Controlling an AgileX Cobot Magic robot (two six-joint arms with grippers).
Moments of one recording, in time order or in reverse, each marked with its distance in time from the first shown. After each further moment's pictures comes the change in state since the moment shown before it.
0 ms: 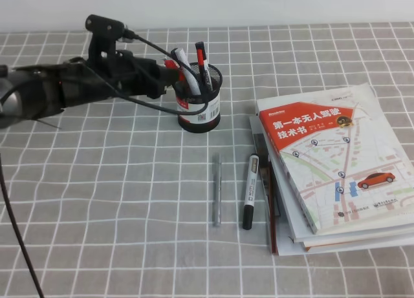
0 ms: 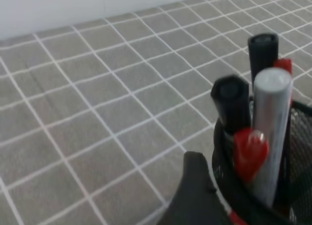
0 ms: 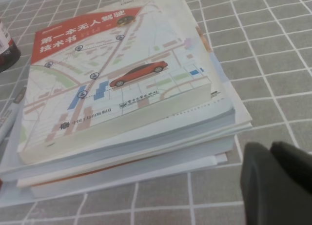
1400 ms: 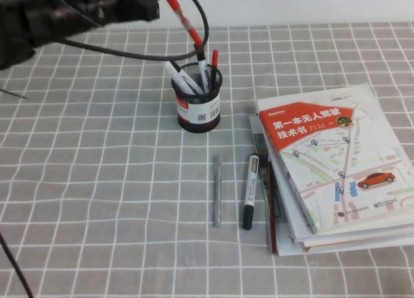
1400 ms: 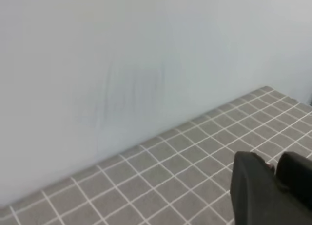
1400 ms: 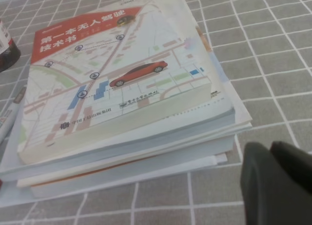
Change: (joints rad) left arm -0.011 -0.183 -0.131 0.085 0.019 -0.175; right arm 0.000 0.000 0.000 0.000 0.000 0.000
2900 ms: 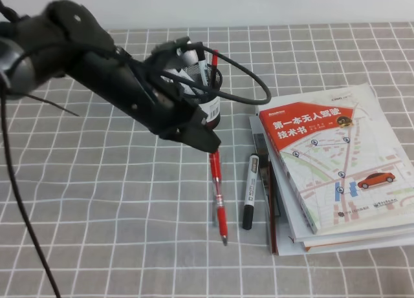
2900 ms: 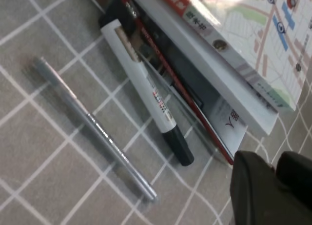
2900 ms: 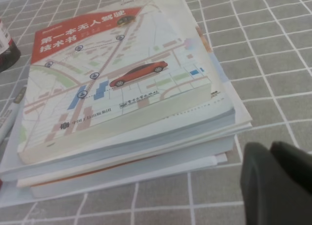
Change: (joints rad) left arm -0.169 0.010 -0.027 0.830 0.586 -0.992; right arm 0.000 0.000 0.000 0.000 0.000 0.000
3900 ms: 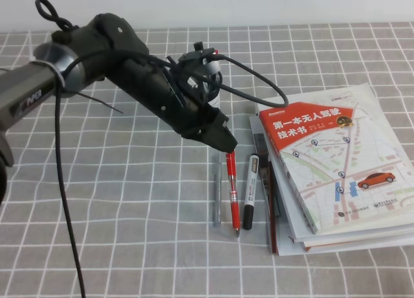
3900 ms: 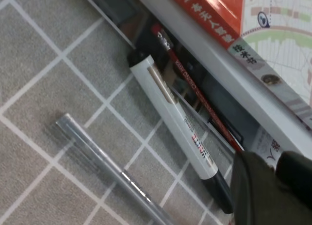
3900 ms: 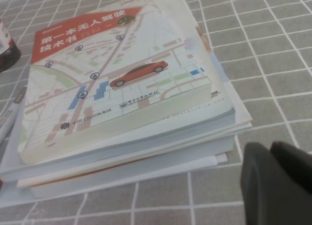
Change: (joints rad) left arm -0.035 0.231 -0.168 0.019 -0.018 0.003; right arm 0.000 0.000 0.000 0.000 0.000 0.000
